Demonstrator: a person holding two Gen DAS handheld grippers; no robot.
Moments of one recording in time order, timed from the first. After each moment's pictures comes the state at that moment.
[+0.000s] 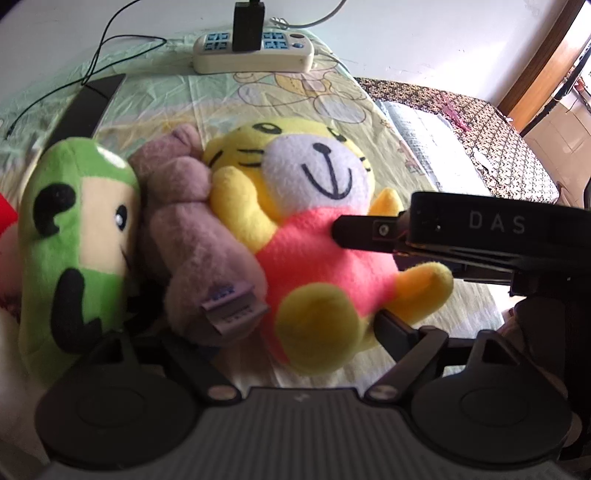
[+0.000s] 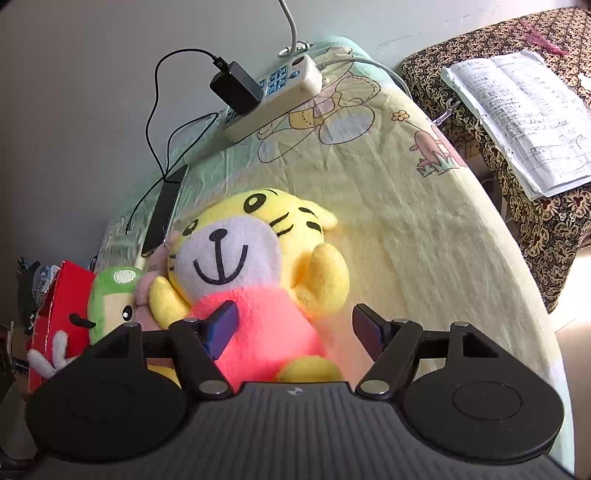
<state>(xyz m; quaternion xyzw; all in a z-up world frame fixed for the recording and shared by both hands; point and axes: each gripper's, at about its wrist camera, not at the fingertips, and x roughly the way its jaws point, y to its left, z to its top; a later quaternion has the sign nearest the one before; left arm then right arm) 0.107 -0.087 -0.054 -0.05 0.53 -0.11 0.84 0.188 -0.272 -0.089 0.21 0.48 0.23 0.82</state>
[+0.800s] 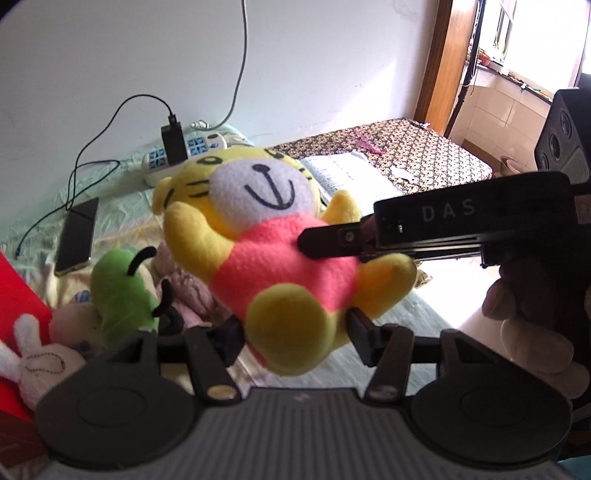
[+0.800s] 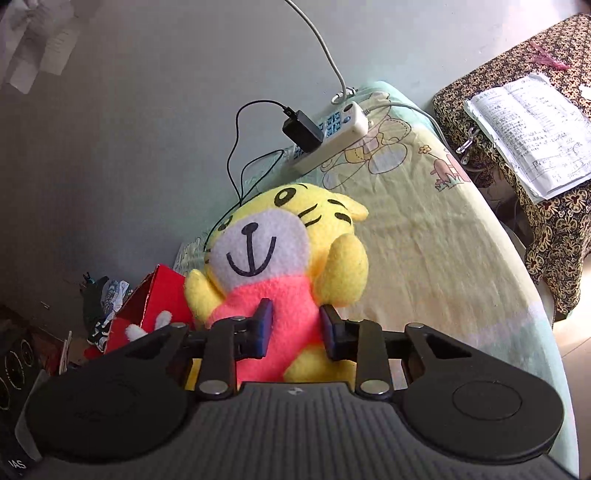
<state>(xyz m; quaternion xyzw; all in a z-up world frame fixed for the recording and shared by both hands) 0.013 -0.105 0.041 0.05 0.40 -0.20 0.89 0.108 -0.315 -0.024 0.27 0.40 0.29 0.83</state>
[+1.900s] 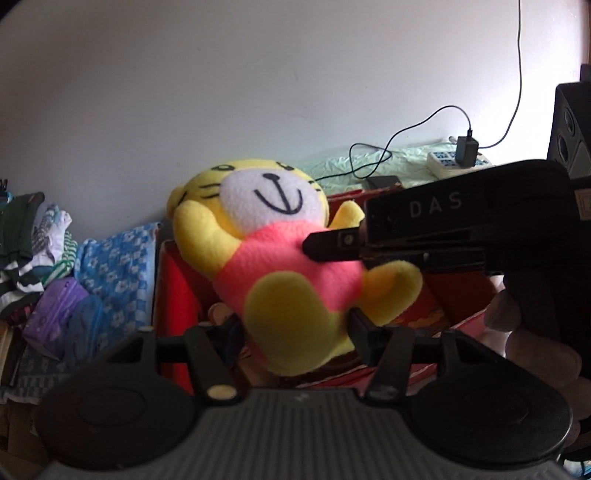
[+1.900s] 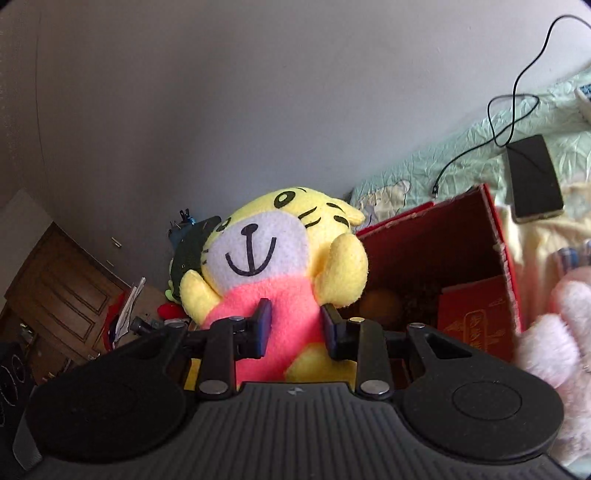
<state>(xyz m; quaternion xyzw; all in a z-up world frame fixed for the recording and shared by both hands) -0.023 0.261 0.055 0.05 0.38 0.02 0.92 0.074 0.065 0.010 0.24 0.39 0.44 0.77</state>
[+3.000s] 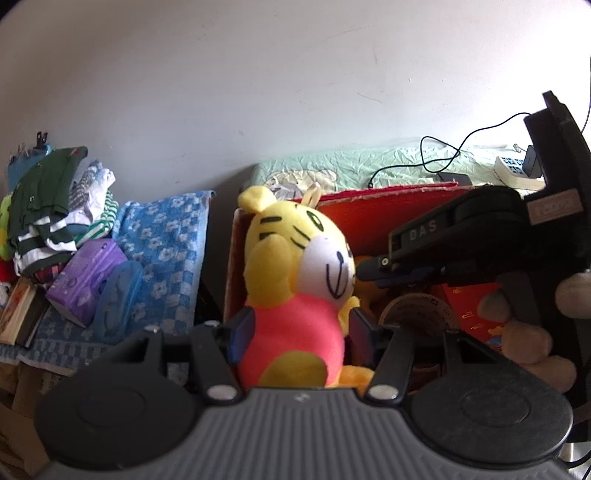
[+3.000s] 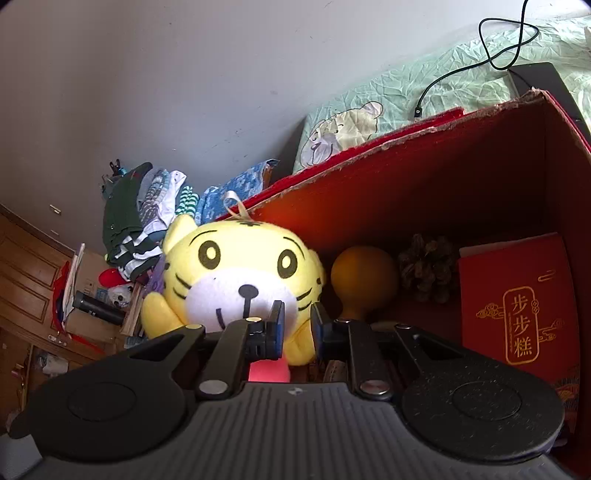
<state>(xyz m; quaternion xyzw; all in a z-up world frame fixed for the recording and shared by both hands) -0.014 0.304 0.046 0.01 0.39 0.10 0.91 0.108 0.159 -0.038 0.17 0.49 0.39 0.76</state>
